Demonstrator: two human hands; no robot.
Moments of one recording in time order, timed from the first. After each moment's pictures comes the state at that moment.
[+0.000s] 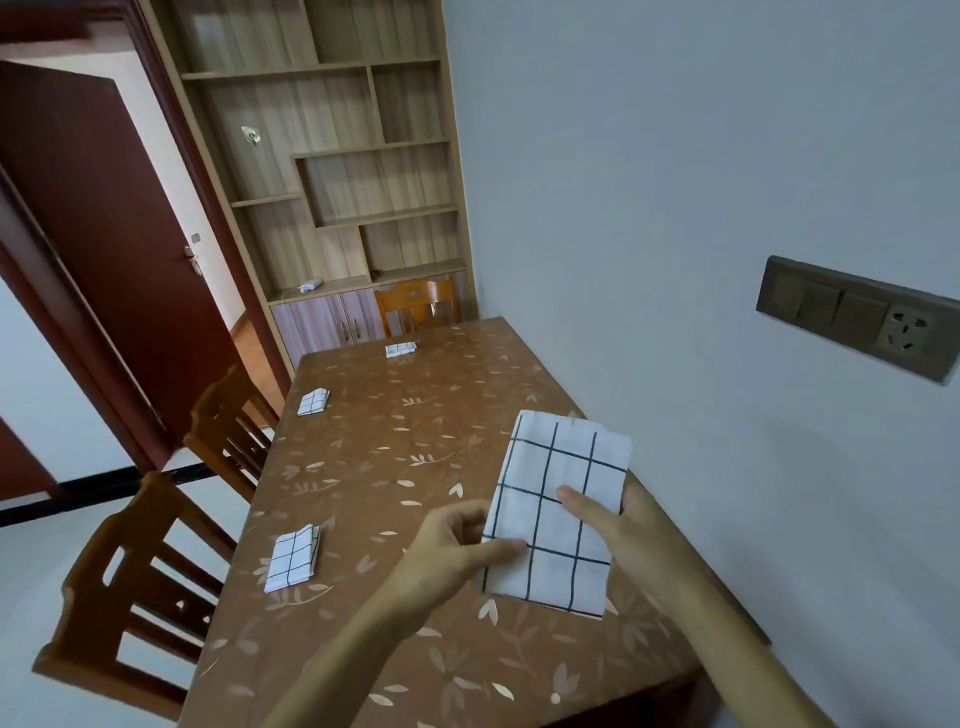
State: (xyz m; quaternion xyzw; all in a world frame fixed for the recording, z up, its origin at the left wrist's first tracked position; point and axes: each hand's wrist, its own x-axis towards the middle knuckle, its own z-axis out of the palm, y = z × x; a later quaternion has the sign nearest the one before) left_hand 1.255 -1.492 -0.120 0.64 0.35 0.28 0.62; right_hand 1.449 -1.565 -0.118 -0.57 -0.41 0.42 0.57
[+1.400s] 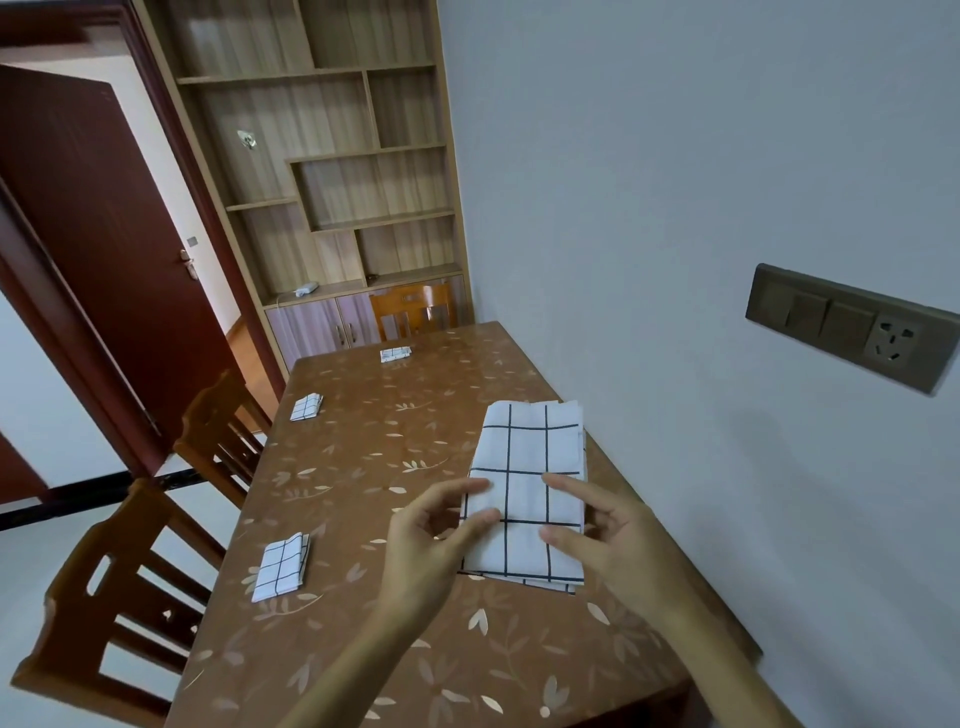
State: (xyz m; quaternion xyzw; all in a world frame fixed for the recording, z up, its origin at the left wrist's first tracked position) left_hand 1.269 -1.488 -0.132 0.65 0.39 0.48 0.46; right_hand 1.462 -1.563 -0.135 -0.55 -0.49 0.36 0.58
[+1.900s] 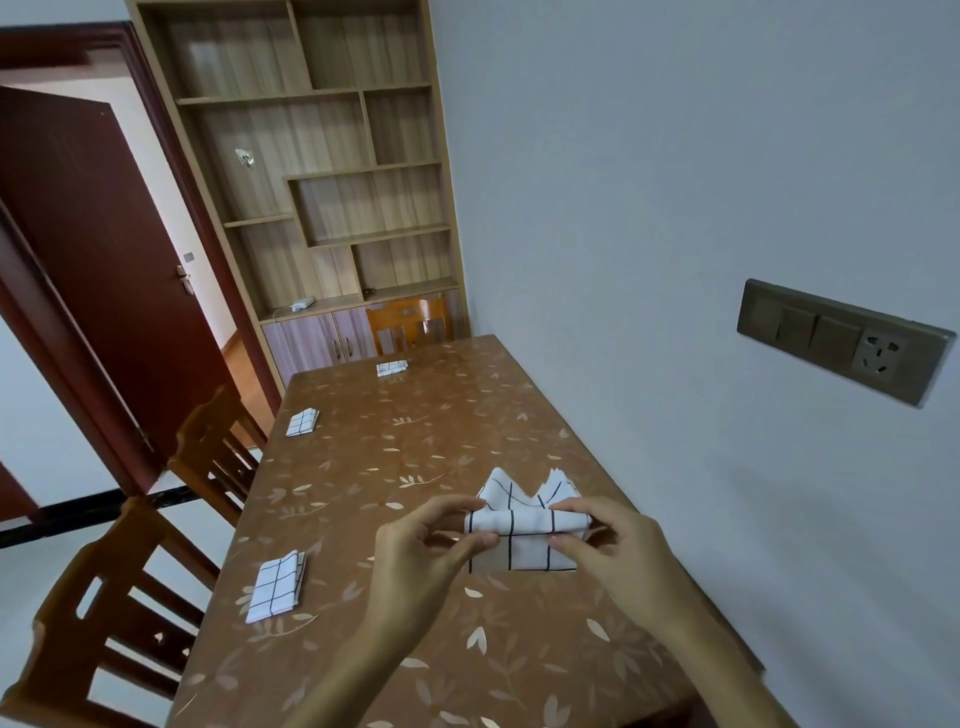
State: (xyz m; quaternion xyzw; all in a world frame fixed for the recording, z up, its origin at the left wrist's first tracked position) left_hand 1.263 -1.484 -0.125 0.74 0.36 0.47 0.32; right_hand 1.473 -1.559 -0.140 -0.61 -0.56 0.20 0.52
